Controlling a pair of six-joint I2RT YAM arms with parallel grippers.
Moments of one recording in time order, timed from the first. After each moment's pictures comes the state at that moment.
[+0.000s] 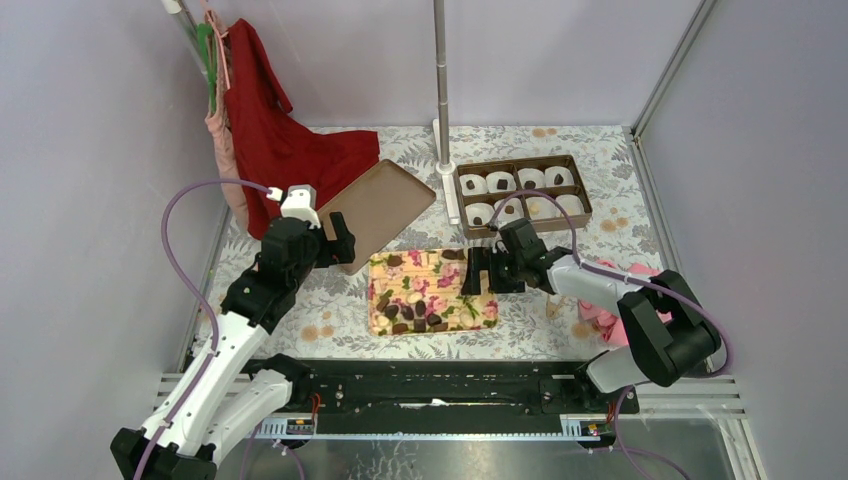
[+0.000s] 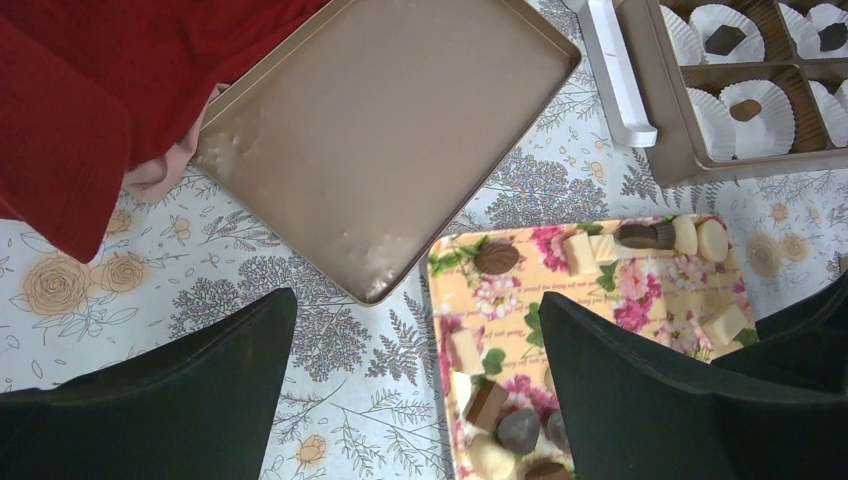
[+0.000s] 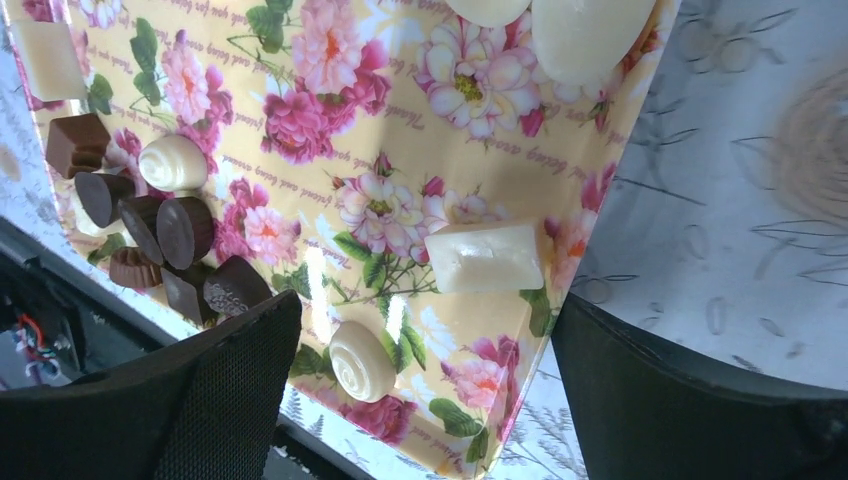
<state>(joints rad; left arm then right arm) -0.37 0.78 0.76 -0.45 -0.18 -0.33 0.53 1.46 0.69 -0.20 -0.27 0.45</state>
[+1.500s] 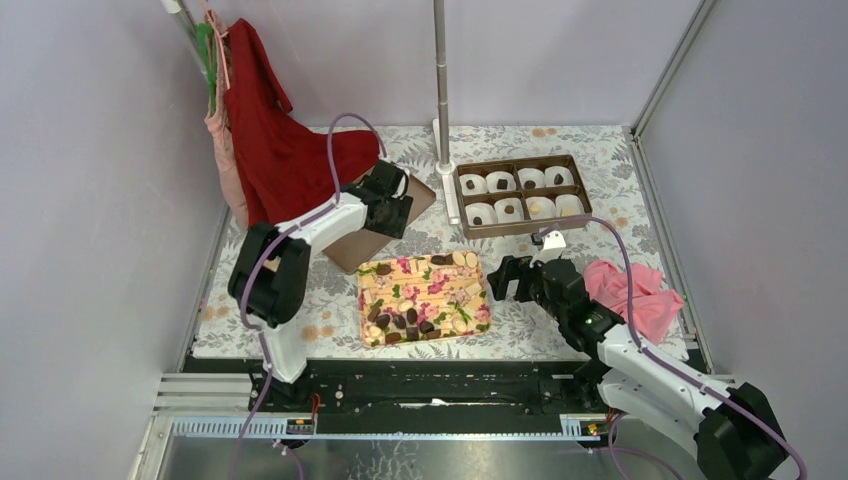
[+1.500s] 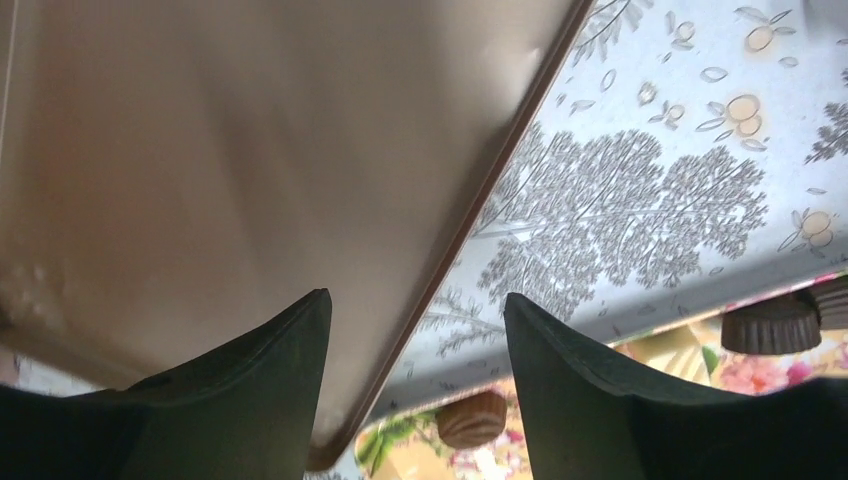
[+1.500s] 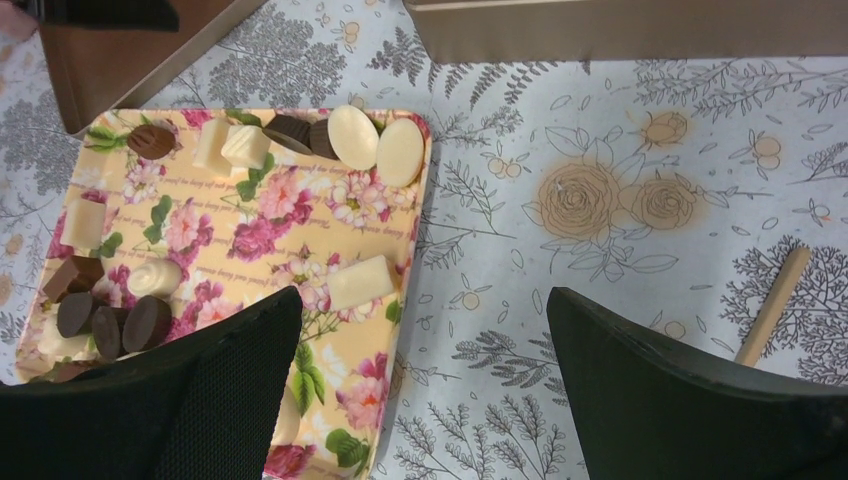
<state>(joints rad) -0.44 1.81 1.28 -0.50 -0.14 -0.14 0.61 0.82 0.31 0.07 0.11 0.41</state>
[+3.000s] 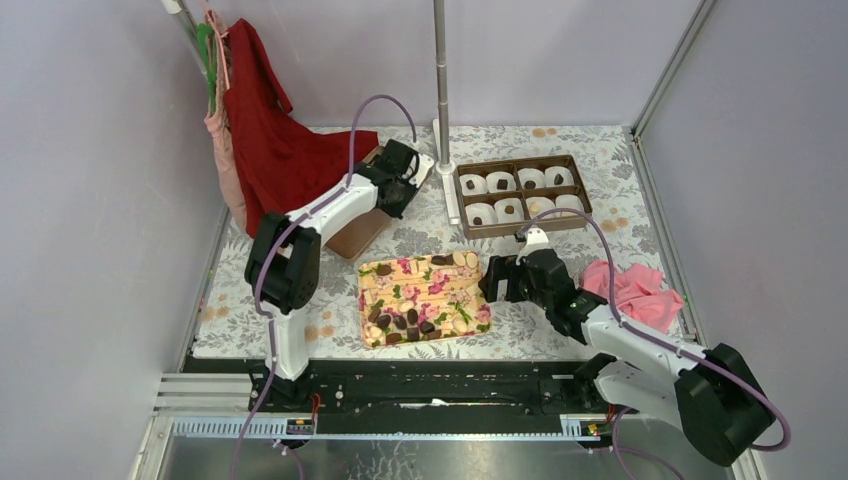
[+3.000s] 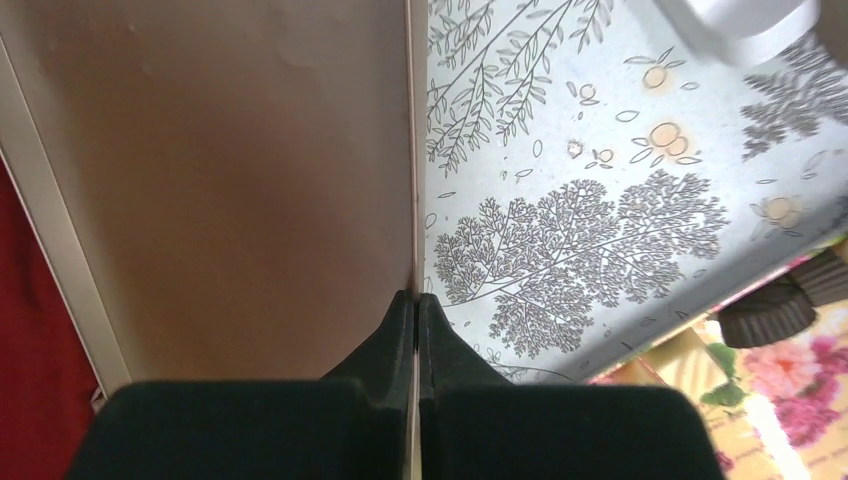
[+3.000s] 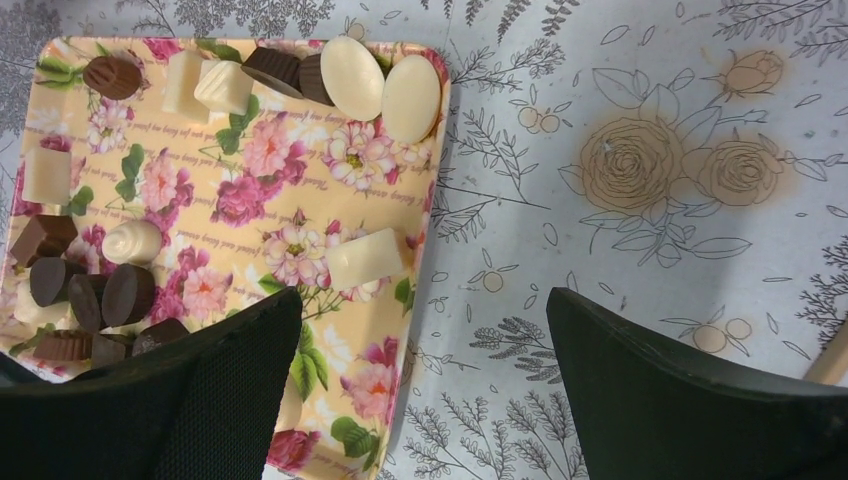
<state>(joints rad) -0.44 1.98 1.54 -0.60 -0.04 0.20 0.61 1.01 0.36 0.06 0.04 0.42</state>
